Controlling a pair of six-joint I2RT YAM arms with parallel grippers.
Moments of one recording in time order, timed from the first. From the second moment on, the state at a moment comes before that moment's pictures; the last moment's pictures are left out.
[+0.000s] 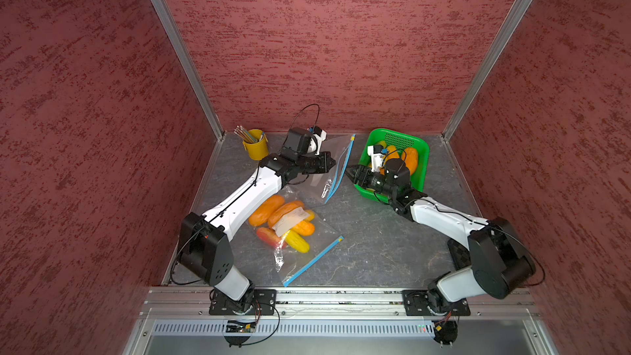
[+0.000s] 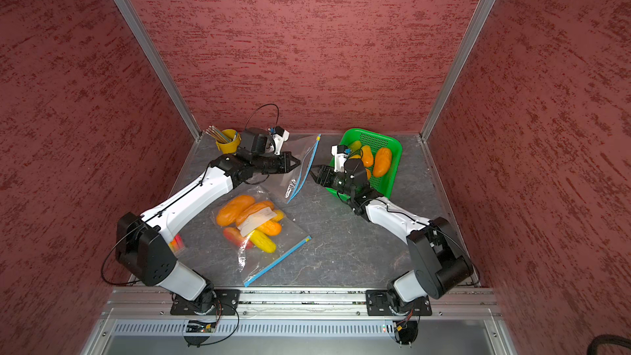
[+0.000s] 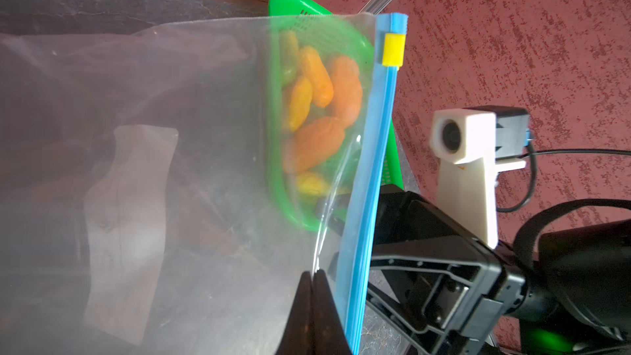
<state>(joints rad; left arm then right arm) -0.50 1.57 1.40 -0.45 0.40 -0.51 0.47 1.46 0.83 0.42 -0.39 0.77</state>
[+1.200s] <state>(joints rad) -0.49 1.49 1.30 -0.38 0.49 -0.52 0.49 1.52 0.81 0.59 -0.38 0.85</state>
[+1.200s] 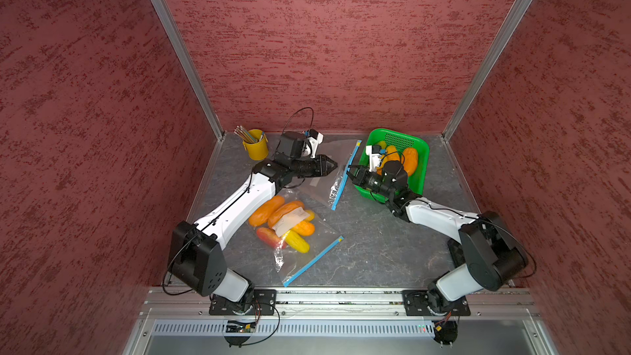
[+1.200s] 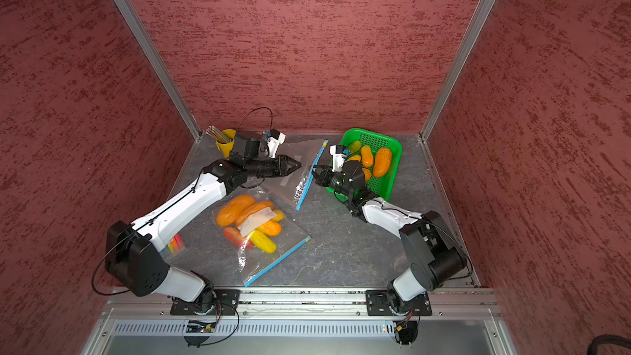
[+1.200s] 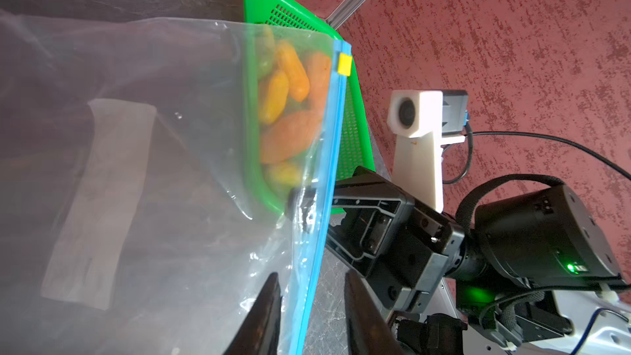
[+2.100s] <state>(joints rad) -0.82 1.54 1.44 -0.49 -0.14 -0.20 0.52 1.39 0.79 0.56 -0.28 0.91</state>
